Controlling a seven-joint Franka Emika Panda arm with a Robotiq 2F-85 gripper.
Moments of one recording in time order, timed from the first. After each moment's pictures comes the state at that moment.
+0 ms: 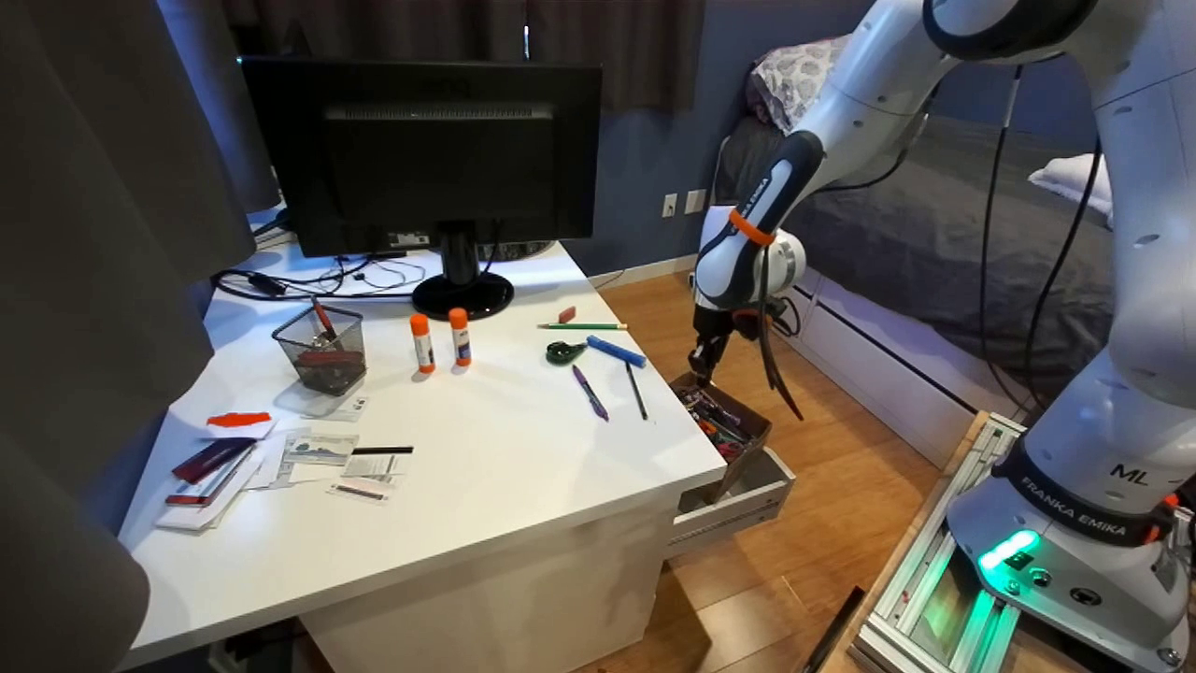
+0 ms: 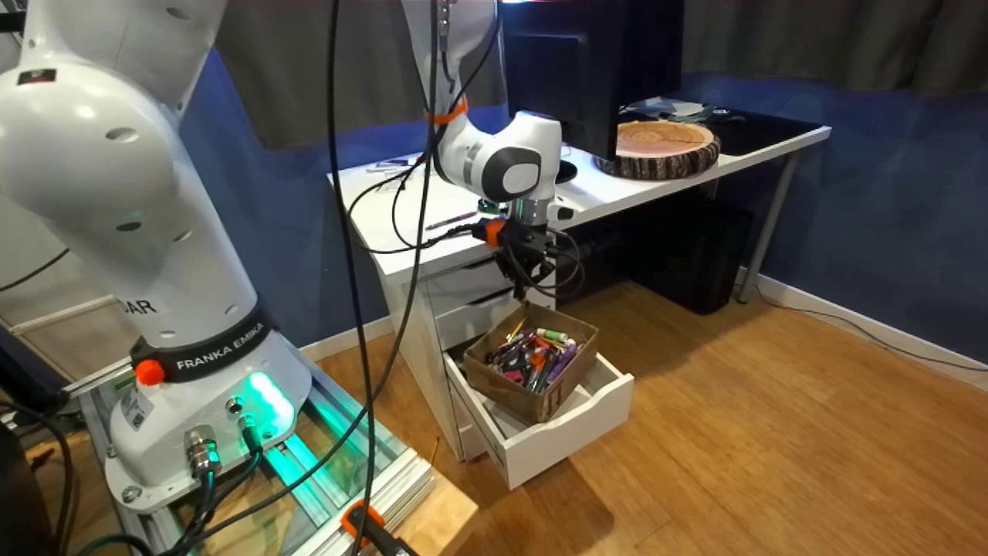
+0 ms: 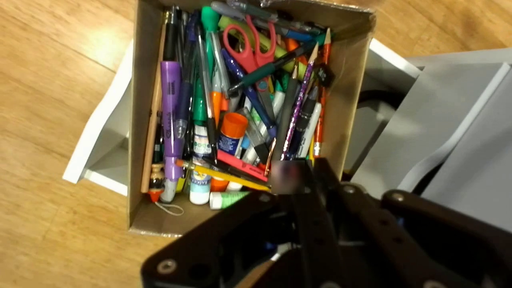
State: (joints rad) arm -0.21 0.64 0.07 -2.24 0.02 2.78 -0.34
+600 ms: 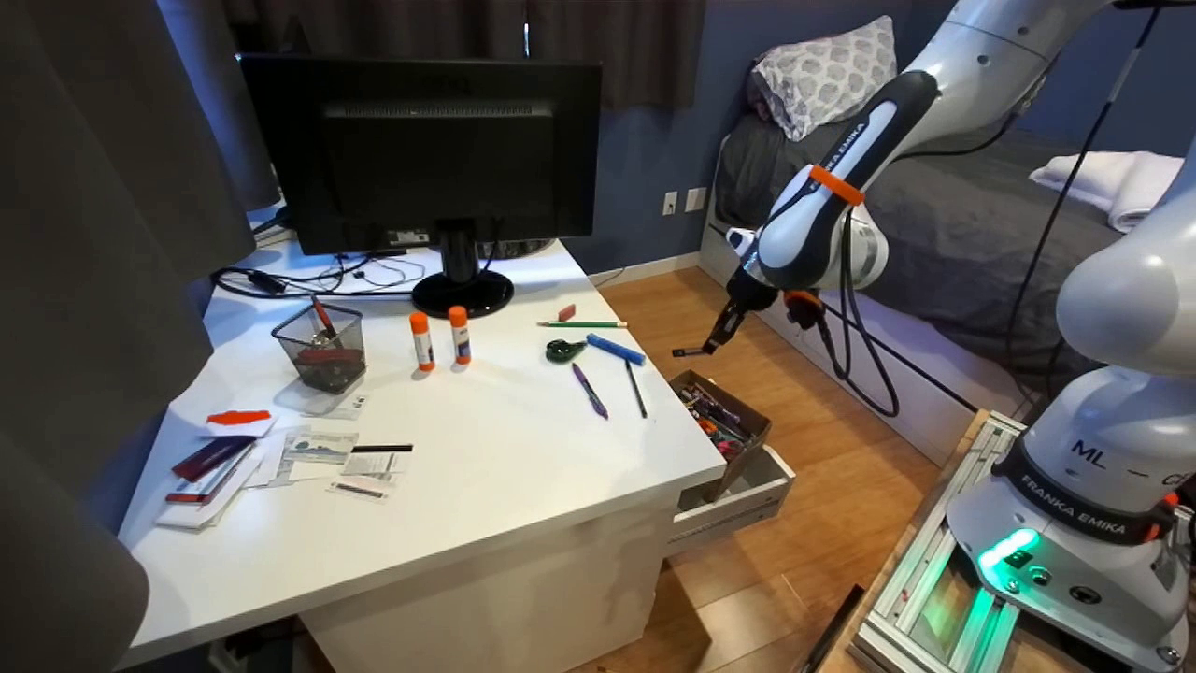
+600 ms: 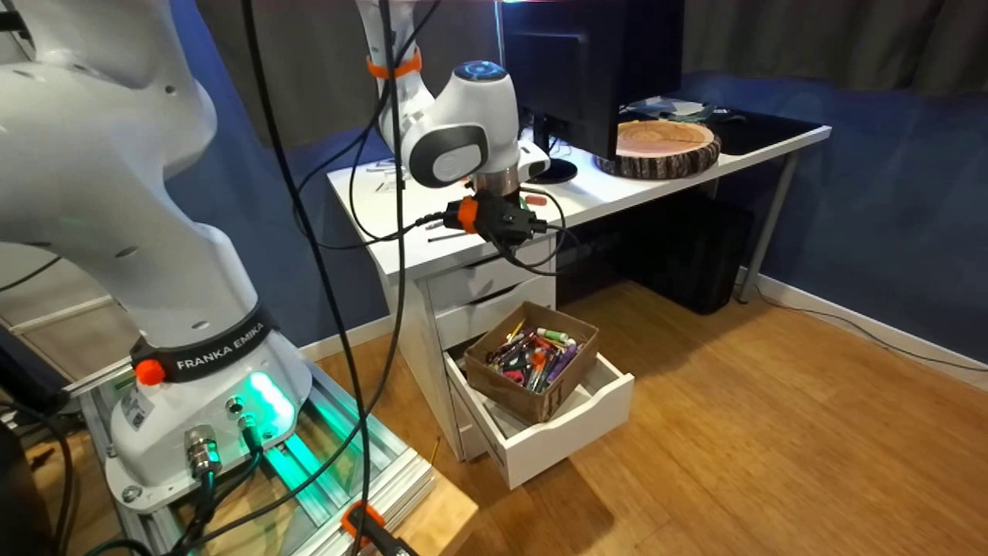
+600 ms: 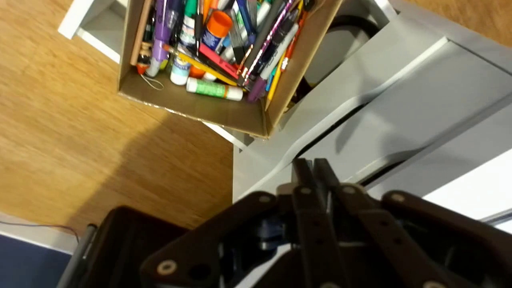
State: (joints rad) arm -0.78 0.40 0.62 -2.64 0.12 3.21 -0.76
